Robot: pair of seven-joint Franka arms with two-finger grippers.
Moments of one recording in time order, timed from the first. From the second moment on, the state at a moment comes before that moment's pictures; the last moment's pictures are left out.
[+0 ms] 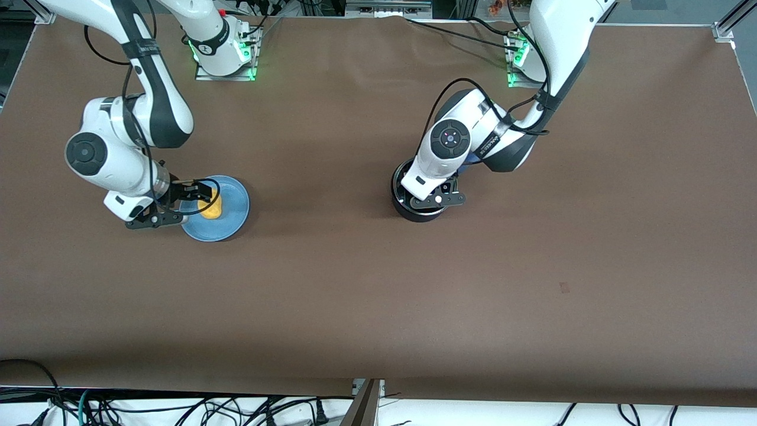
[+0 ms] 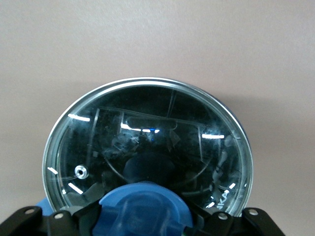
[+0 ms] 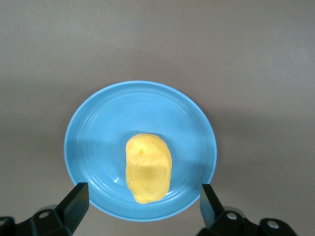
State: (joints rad) left arm -0.26 0.53 -0.43 -1.78 0.07 2.12 -0.82; right arm 0.08 0.26 0.00 -2.12 -0.01 2.29 -0.06
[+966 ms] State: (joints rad) left arm 0.09 0.34 -0.42 -1.75 0.07 1.86 -0.29; right arm 0.09 0.39 0.00 -2.21 -0.01 2.52 -0.06
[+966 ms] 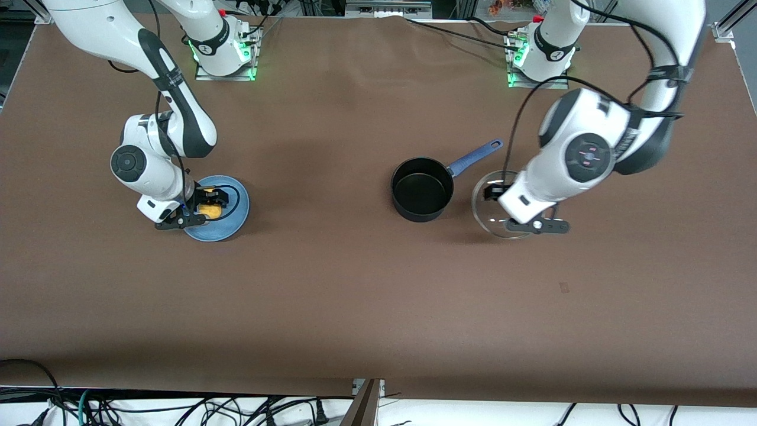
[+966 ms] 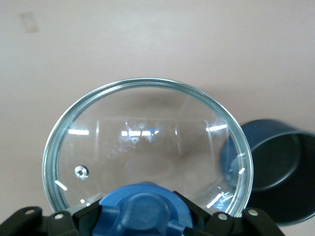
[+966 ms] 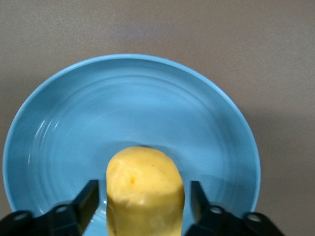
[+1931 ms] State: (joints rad) left arm 0.51 0.27 -0.41 -2.20 0.21 2.29 0.23; right arm 0.19 0.33 0.21 -1.77 0.00 2.10 0.22
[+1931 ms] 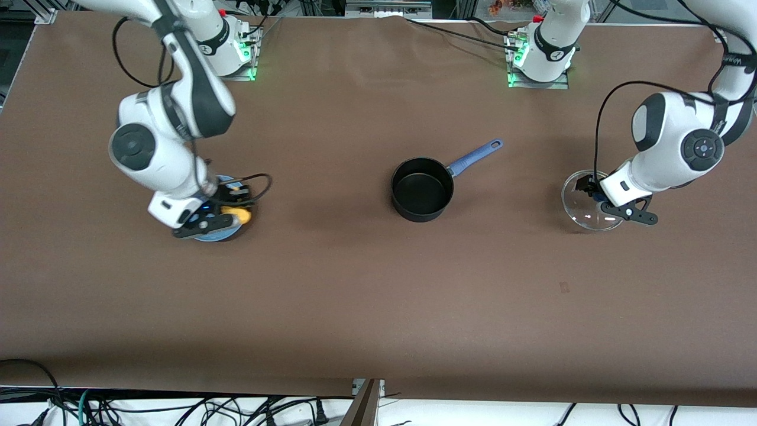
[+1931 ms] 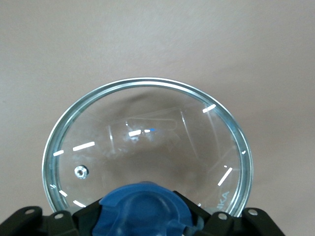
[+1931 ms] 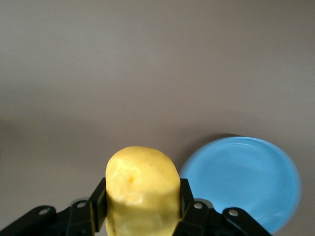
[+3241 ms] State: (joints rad) left arm 0.55 0.51 -0.41 -1.99 0.28 2.29 0.25; right arm 0.71 0.84 0.21 -1.33 0.00 2.37 0.94
